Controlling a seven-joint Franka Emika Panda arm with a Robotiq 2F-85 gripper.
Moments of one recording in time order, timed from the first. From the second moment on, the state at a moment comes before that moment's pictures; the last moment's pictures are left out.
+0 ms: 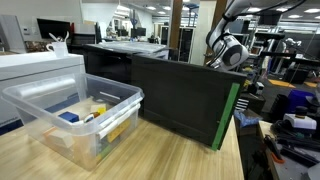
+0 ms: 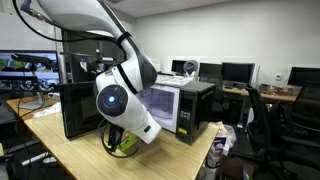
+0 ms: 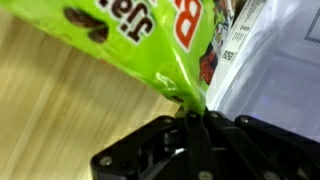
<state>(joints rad) -0.29 0.39 -0.35 -2.27 1.72 2.28 -1.14</state>
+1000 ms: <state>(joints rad) -0.26 0.39 -0.34 -2.31 1.92 2.50 -0.75</state>
